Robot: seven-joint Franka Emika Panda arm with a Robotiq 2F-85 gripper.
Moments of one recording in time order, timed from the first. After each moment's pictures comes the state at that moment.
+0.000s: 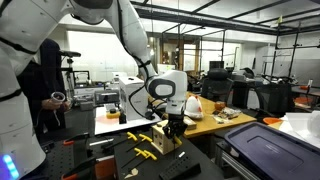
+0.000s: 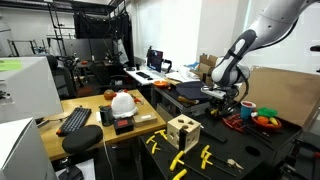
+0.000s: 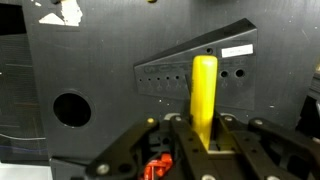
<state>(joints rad) -0.04 0.66 -0.19 -2.05 0.22 2.68 1.29</state>
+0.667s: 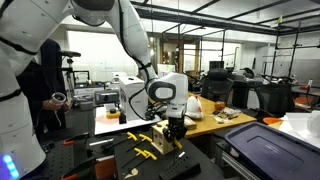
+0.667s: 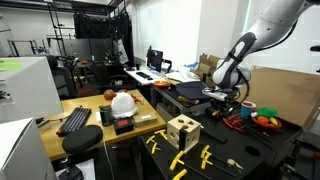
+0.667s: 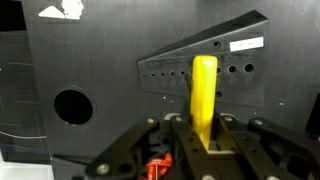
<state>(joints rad) -0.05 0.68 -0.19 -2.05 0.22 2.69 1.28</state>
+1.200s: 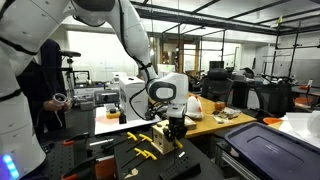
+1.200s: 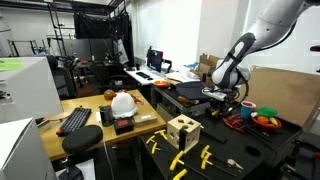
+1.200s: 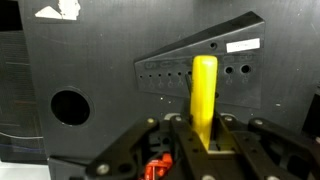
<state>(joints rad) -0.05 0.69 -0.19 -2.04 0.22 2.69 1.28</state>
